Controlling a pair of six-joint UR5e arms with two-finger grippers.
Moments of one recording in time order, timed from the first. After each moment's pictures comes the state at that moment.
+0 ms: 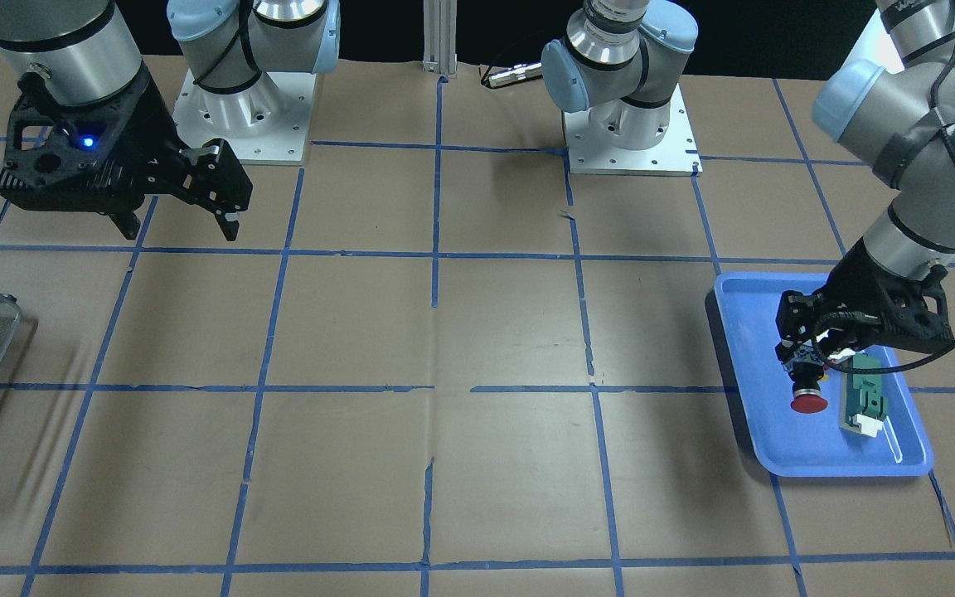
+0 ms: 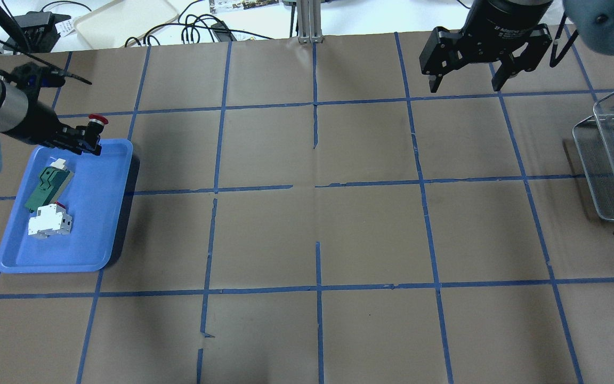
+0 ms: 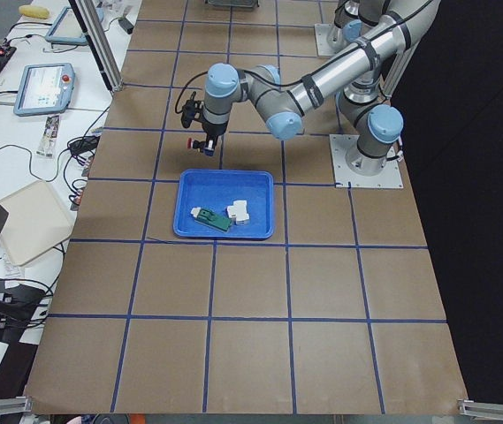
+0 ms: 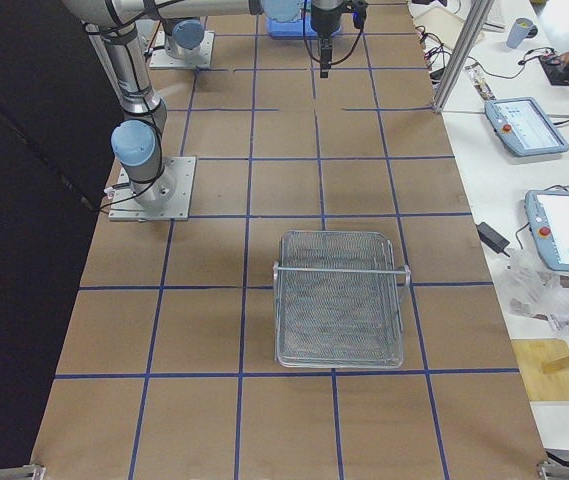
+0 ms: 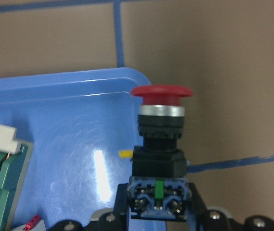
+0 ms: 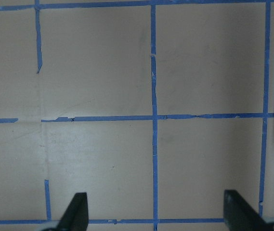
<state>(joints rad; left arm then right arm) -1.16 -1.73 -1.79 -1.09 1.40 0.59 1.58 -1.50 1.45 -1.57 -1.55 0.02</state>
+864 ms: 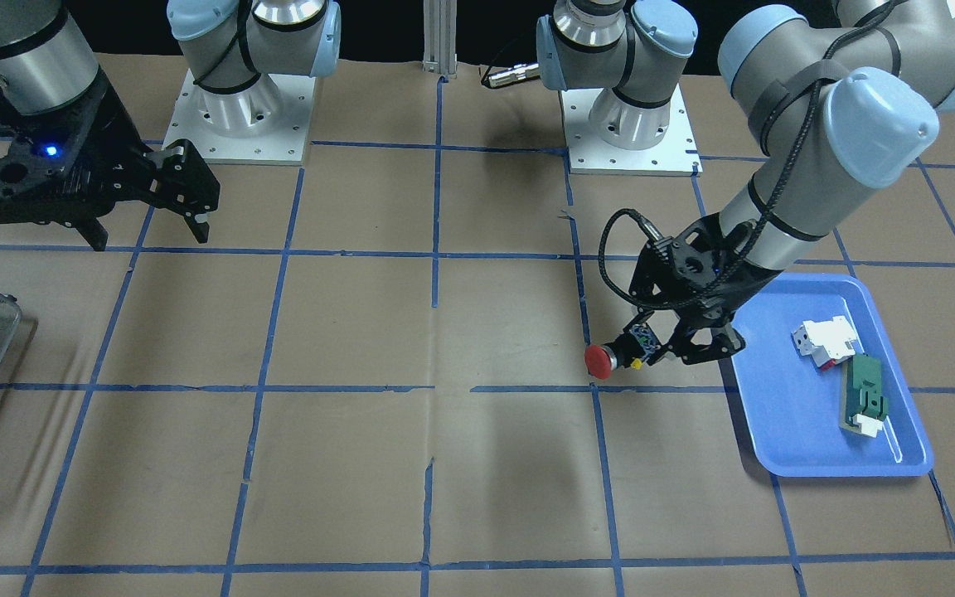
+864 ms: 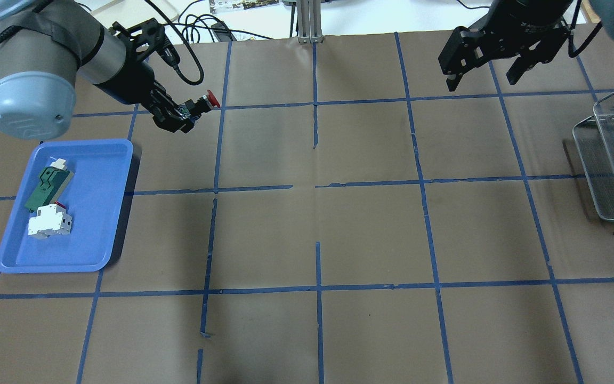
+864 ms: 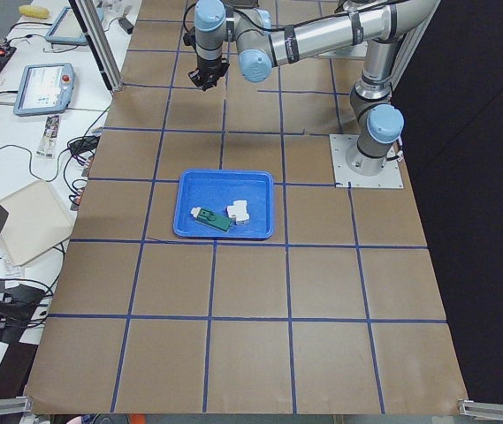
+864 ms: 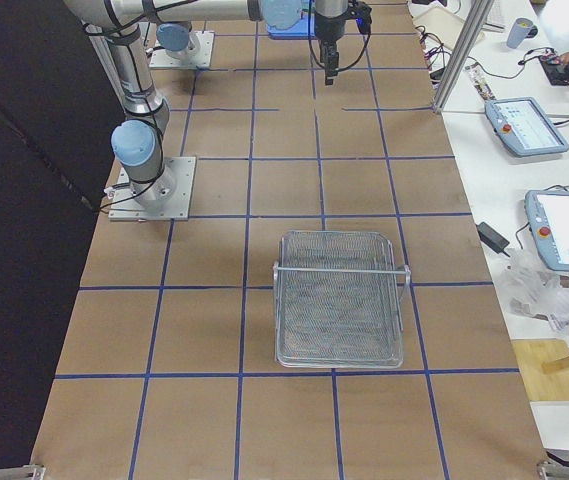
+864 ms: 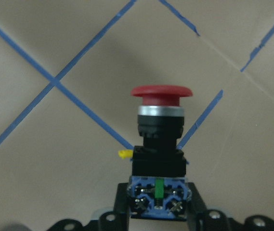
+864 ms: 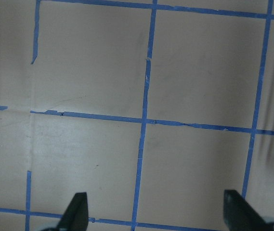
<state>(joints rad) -1.47 -1.74 -1.68 -1.22 1.27 1.22 1.52 -1.50 1.45 -1.57 -1.52 -0.17</state>
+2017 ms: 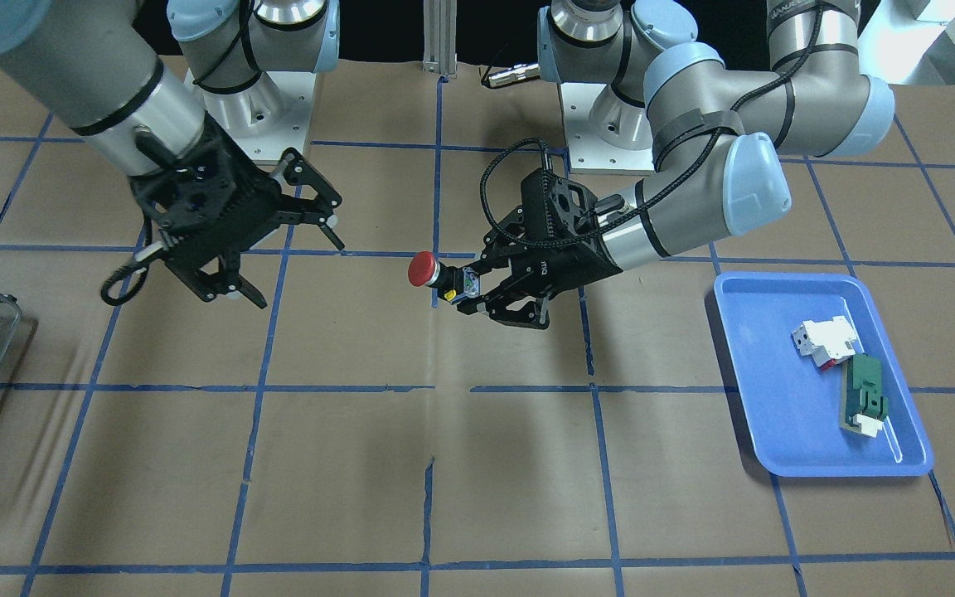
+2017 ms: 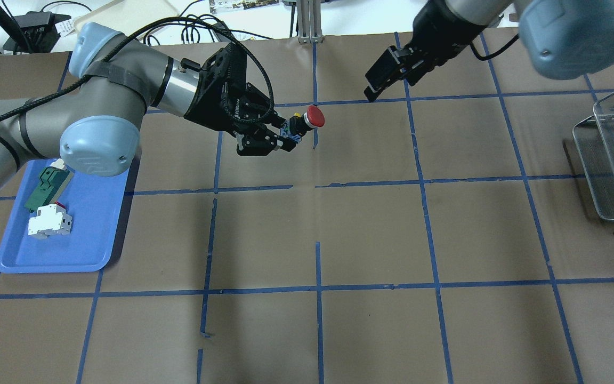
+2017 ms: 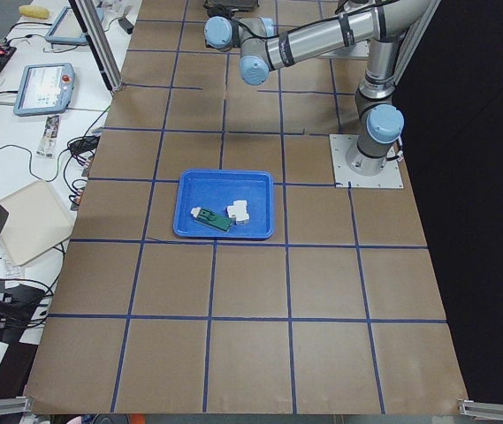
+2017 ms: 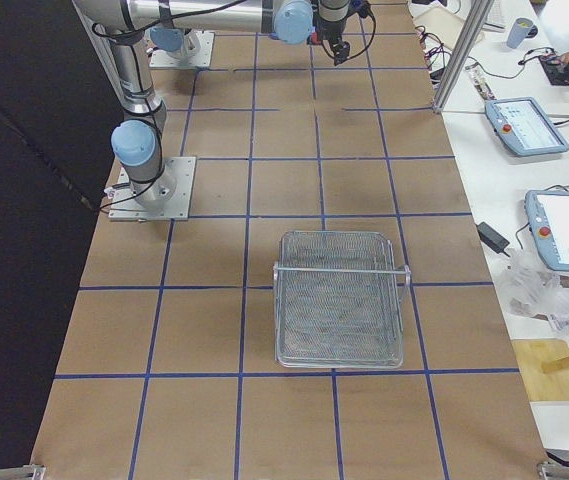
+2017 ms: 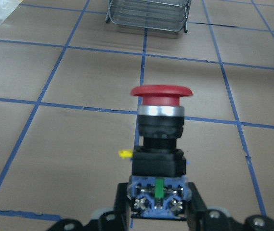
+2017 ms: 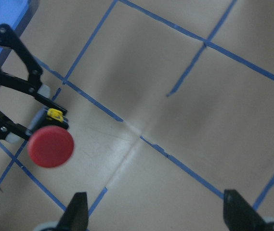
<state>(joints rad) -1.57 -1.76 -1.81 -1.20 0.70 1.52 1.65 -1.43 1.51 -1.78 -1.18 -0.55</state>
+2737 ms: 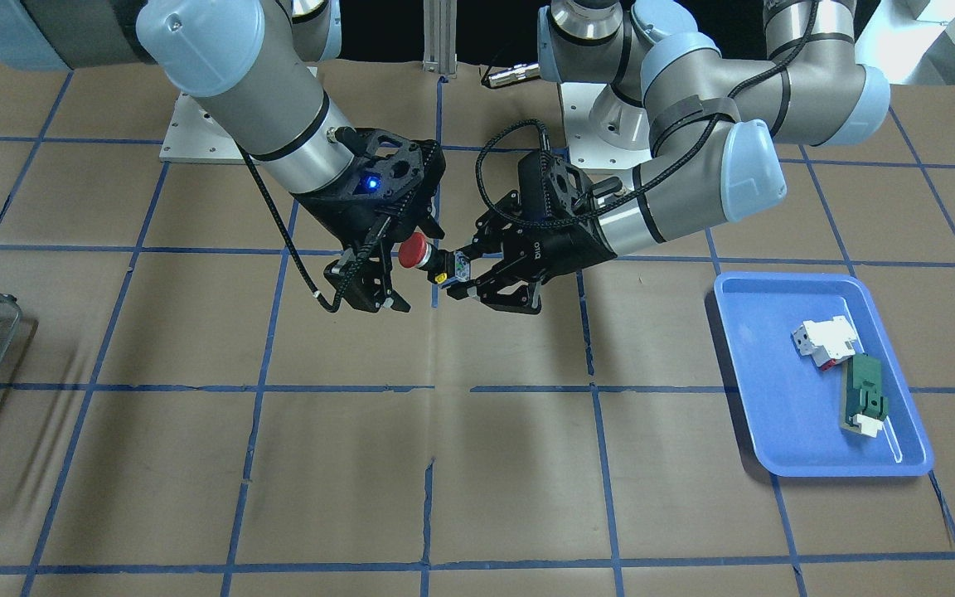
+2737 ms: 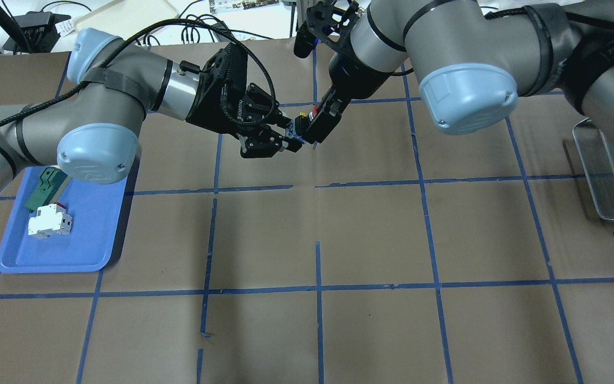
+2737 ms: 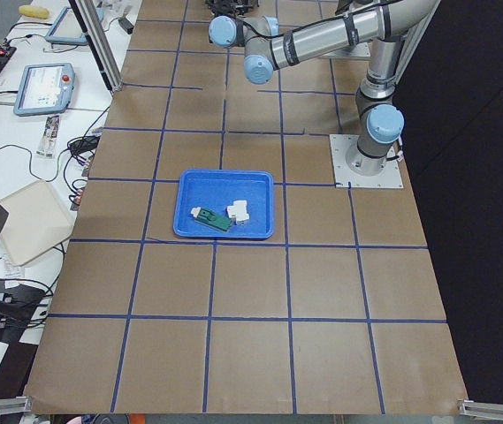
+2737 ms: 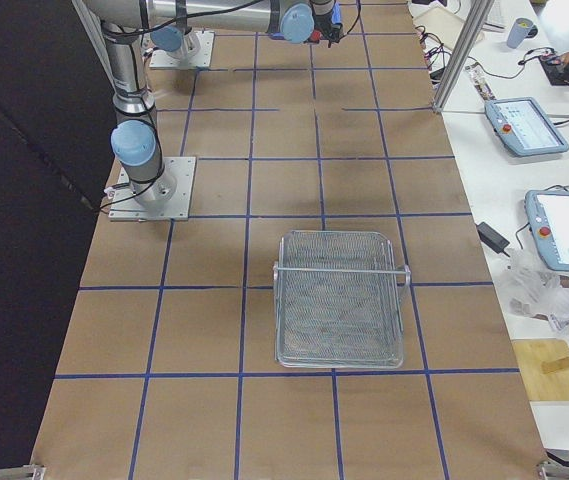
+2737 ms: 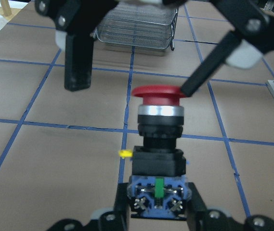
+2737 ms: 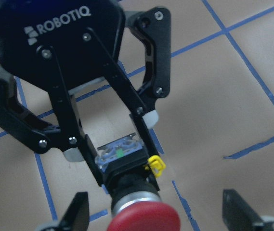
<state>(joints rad) -1.57 -1.73 -1.82 -1.20 0.66 1.51 1.77 -1.40 1.60 -1.92 -1.12 -0.93</state>
